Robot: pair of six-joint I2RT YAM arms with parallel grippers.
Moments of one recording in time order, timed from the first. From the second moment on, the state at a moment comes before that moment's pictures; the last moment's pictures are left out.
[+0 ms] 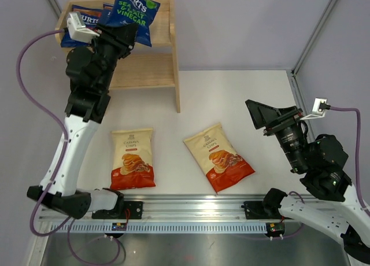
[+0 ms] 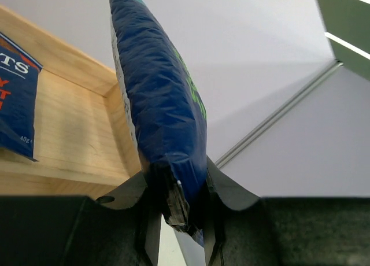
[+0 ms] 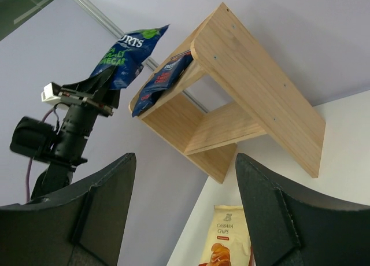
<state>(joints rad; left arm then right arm) -0.32 1.26 1.64 -0.04 -0.07 -0.80 0.89 0.60 1.06 -0.14 0.47 0.71</state>
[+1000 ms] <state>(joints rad) -0.34 1.79 2.13 -0.27 -0.20 -0.87 0.89 0.46 0.99 -0.29 0.54 0.81</state>
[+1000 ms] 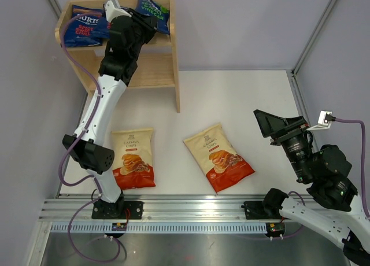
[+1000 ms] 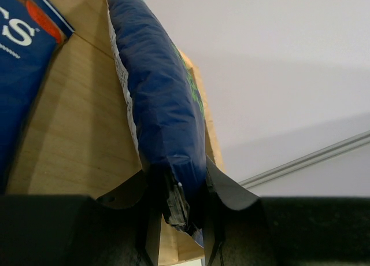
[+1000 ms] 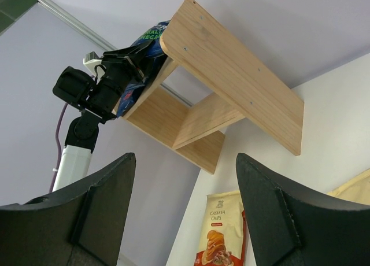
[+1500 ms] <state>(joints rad) -0.35 1.82 2.30 -0.55 -0.20 -0.83 0.89 0.46 0.98 -0.29 0.56 0.82</state>
